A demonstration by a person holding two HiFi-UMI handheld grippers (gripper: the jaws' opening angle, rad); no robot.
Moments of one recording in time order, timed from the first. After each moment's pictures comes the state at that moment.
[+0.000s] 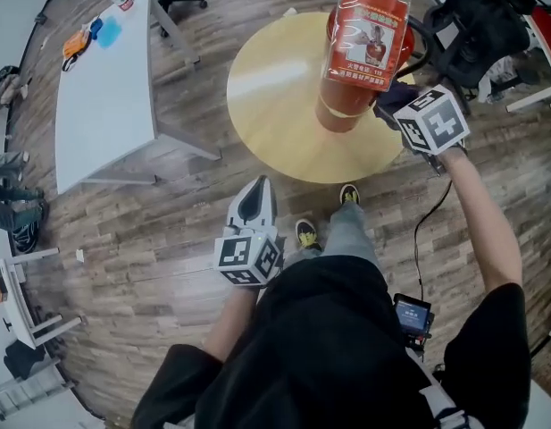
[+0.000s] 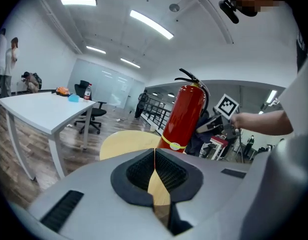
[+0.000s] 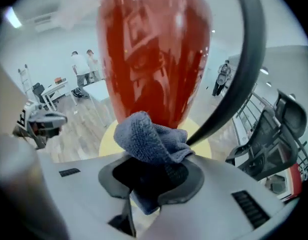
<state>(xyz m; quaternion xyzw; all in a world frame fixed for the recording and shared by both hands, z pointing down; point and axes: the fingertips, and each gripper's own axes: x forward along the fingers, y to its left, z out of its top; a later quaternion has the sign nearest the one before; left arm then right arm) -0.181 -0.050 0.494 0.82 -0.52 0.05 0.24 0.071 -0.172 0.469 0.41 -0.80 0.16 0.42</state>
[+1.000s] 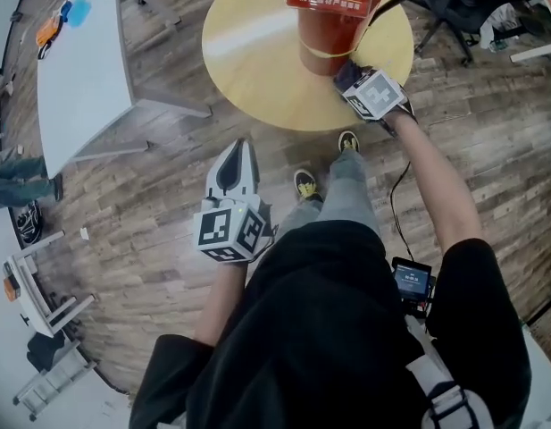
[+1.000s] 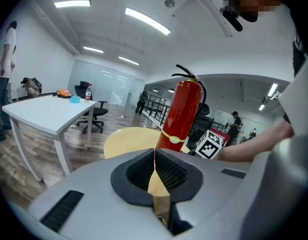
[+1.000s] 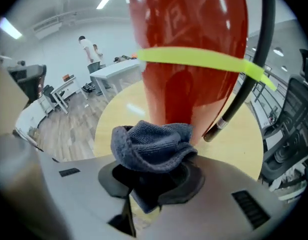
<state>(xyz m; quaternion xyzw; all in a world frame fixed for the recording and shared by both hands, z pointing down) -0.178 -0.031 0.498 0.81 -0.53 0.08 0.23 0.039 -0.130 0.665 0.34 -0.80 0.22 0.43</state>
